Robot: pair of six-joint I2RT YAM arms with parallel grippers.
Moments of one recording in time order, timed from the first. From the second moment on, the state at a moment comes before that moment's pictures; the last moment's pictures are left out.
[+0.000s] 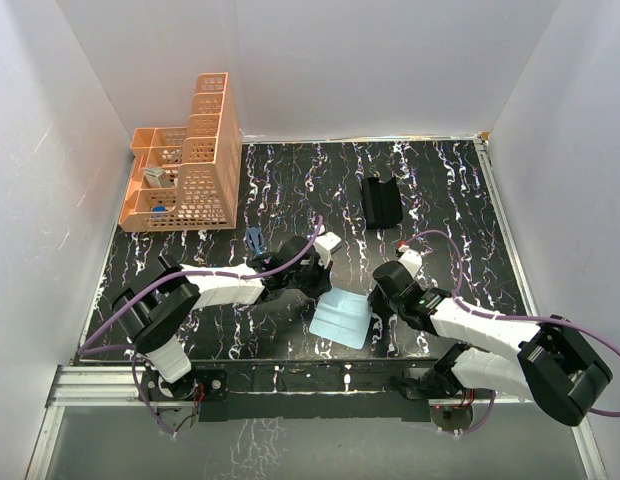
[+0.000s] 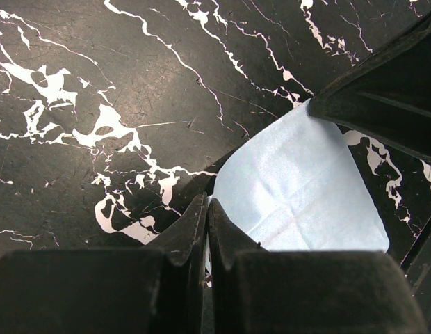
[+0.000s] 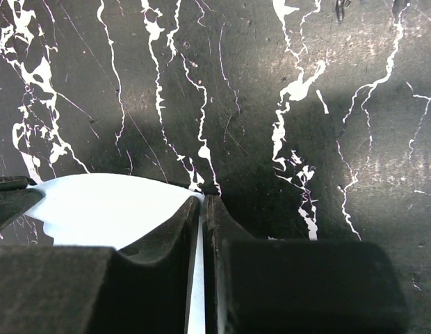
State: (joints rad) left arm -0.90 1.66 0.80 0.18 0.16 -0.22; right arm 0.71 1.11 0.38 -0.16 0.29 0.92
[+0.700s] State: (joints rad) left arm -0.90 1.66 0.80 0.18 0.17 -0.22; right arm 0.71 1.07 0.38 -0.20 0.29 0.91
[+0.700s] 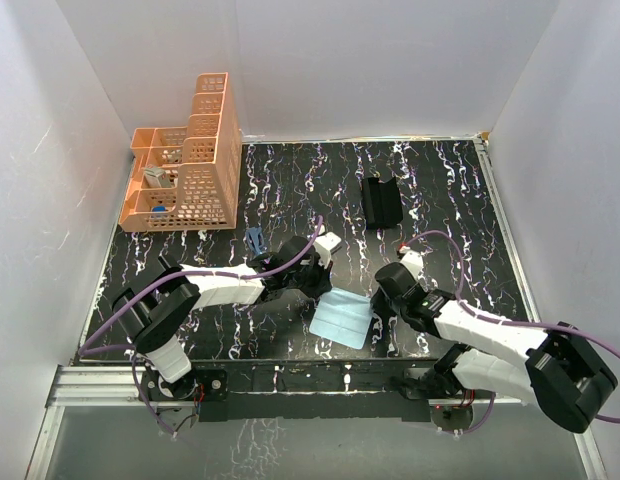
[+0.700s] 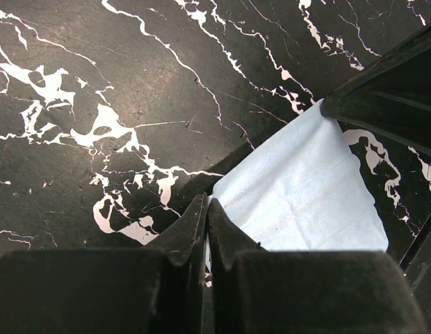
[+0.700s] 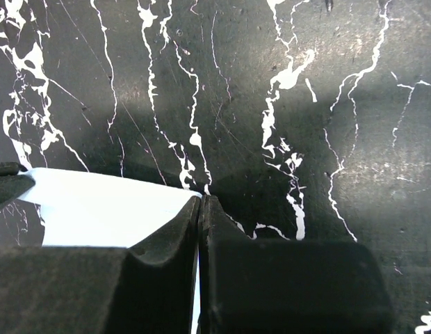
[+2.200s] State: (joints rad) left arm -0.94 1.56 0.68 0.18 0.13 -0.23; right arm 0.92 0.96 0.42 -0.35 0.35 0.95
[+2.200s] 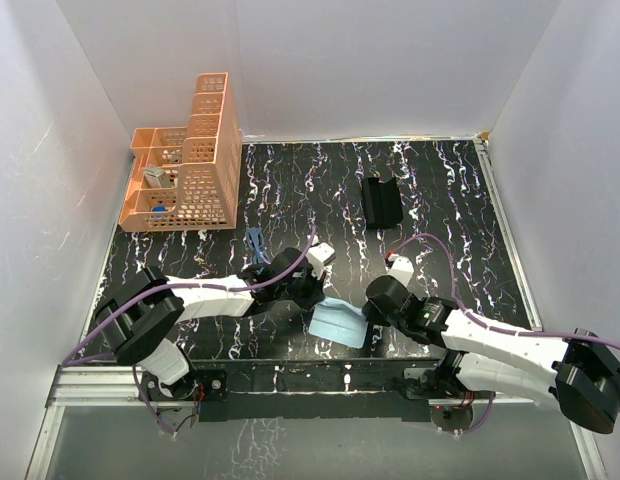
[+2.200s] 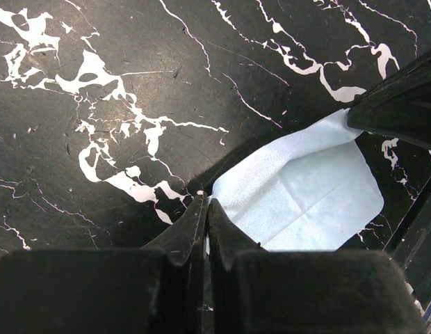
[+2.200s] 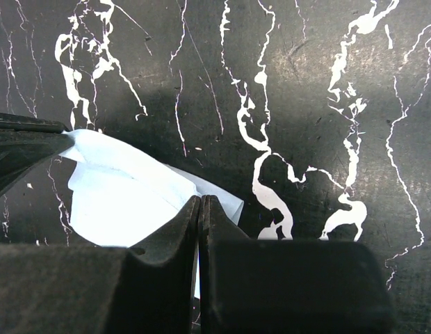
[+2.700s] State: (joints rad) left arm -0.95 1.52 0.65 0.18 0.11 -0.23; right arm 0.95 0.94 0.42 -0.38 0.36 0.98
